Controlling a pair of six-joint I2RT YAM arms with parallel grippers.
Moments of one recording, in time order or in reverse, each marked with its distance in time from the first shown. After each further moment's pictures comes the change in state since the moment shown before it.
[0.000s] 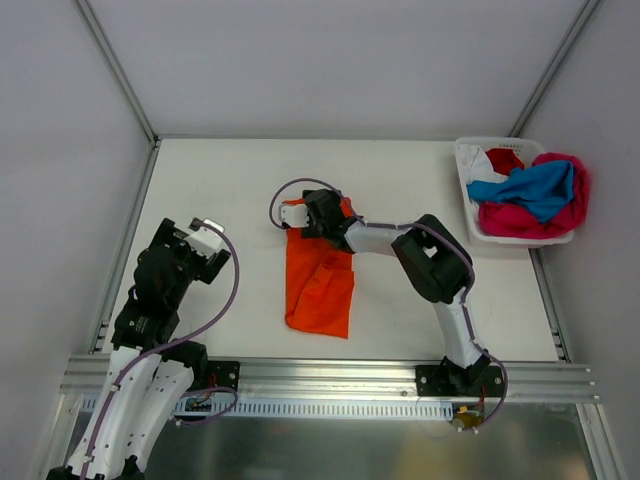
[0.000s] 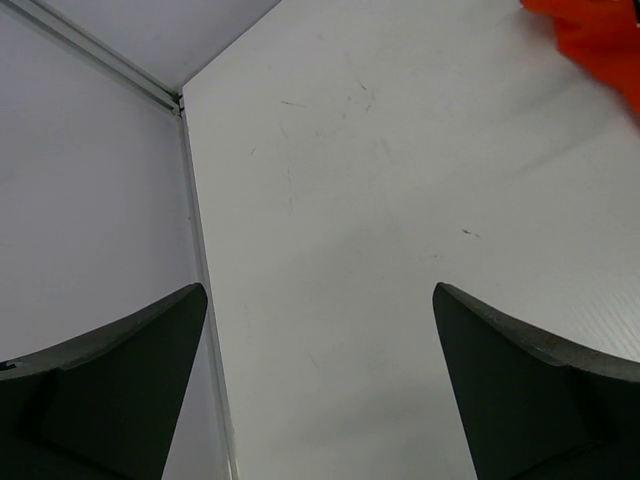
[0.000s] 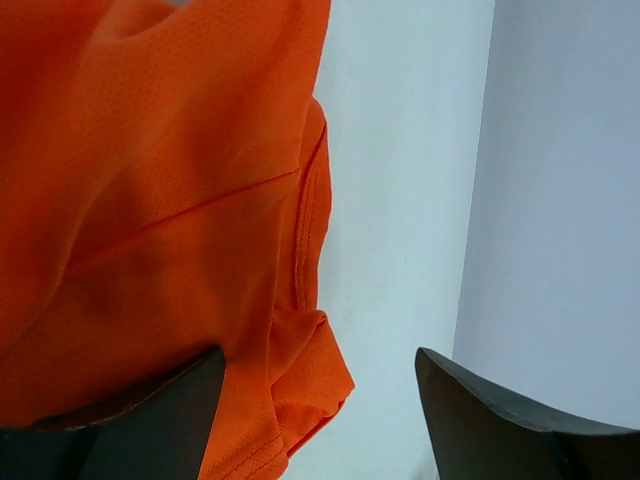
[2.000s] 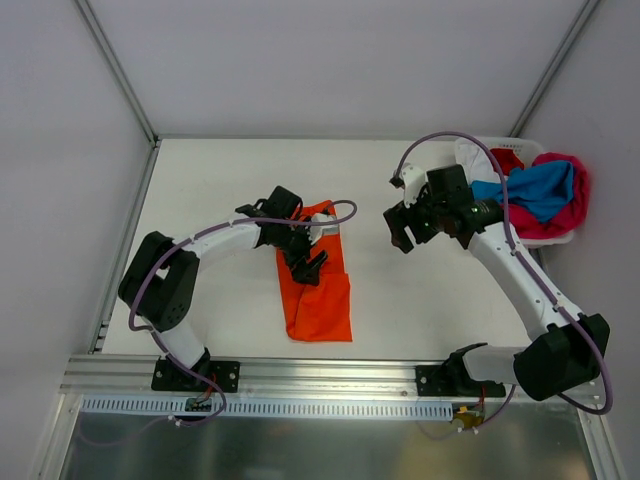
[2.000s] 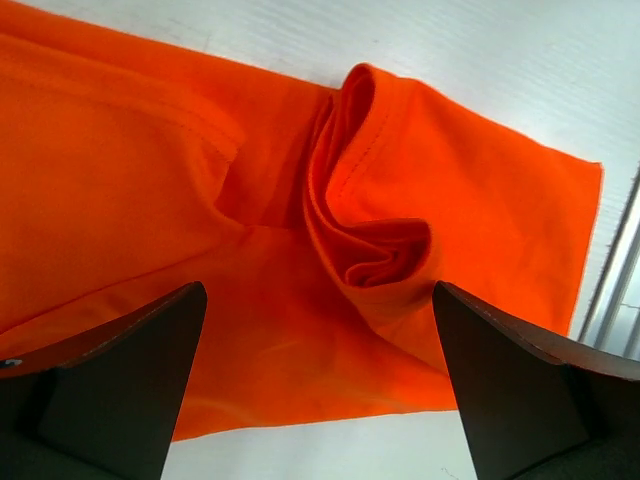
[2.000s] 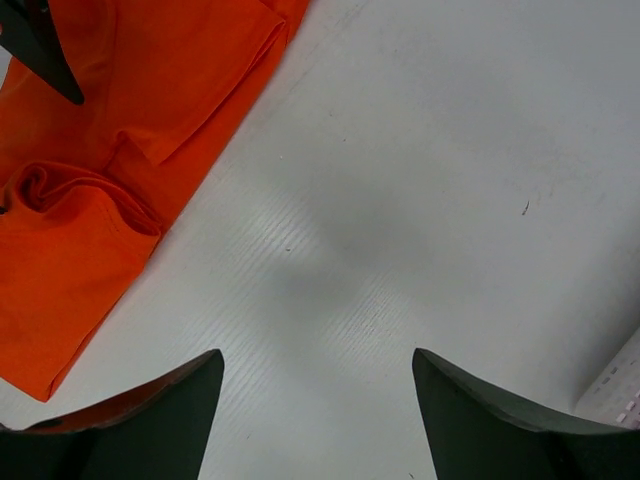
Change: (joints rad) left arm -0.380 1.250 0.481 -0.027 0.758 -0.109; right arm -0.408 -0.854 -0.162 -0.930 -0.586 0.768
